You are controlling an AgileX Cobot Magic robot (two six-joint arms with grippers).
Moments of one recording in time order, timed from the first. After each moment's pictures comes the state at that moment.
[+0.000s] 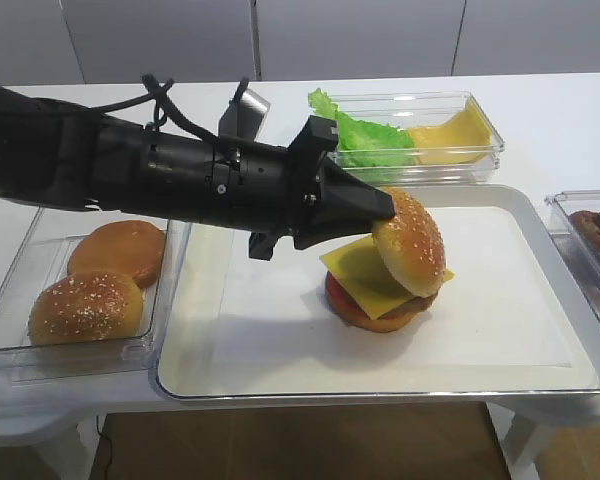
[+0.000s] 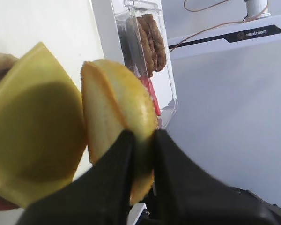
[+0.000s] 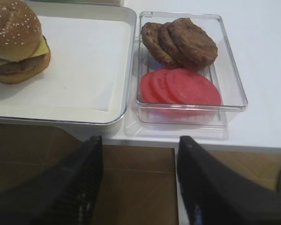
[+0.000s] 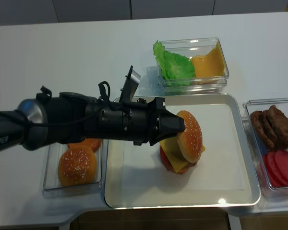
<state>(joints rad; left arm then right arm) -0.49 1.77 -1.01 -1.75 0.92 0.88 -0.04 -0.02 -0.48 0.16 1.15 -0.15</state>
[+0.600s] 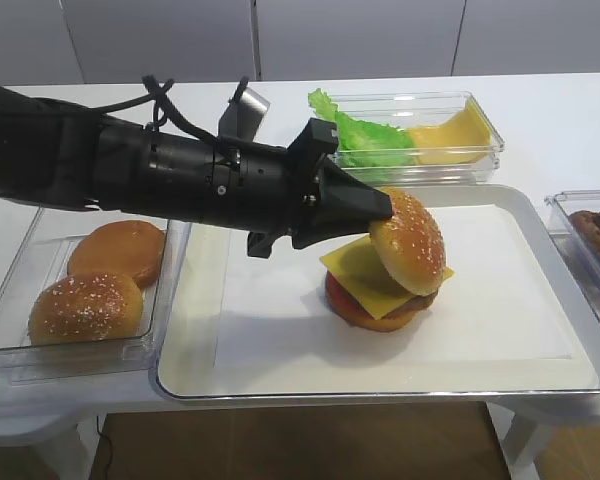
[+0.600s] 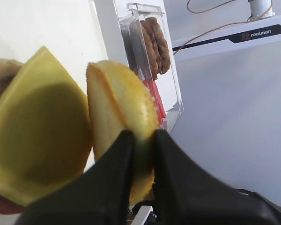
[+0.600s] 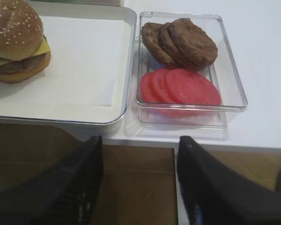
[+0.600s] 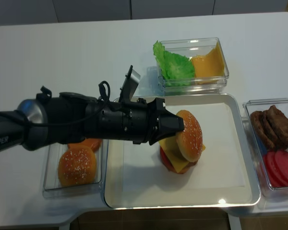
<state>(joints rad) -0.49 1.77 -1.01 -1.75 0.90 0.91 -0.04 -0.02 -0.48 0.16 1.15 -0.15</state>
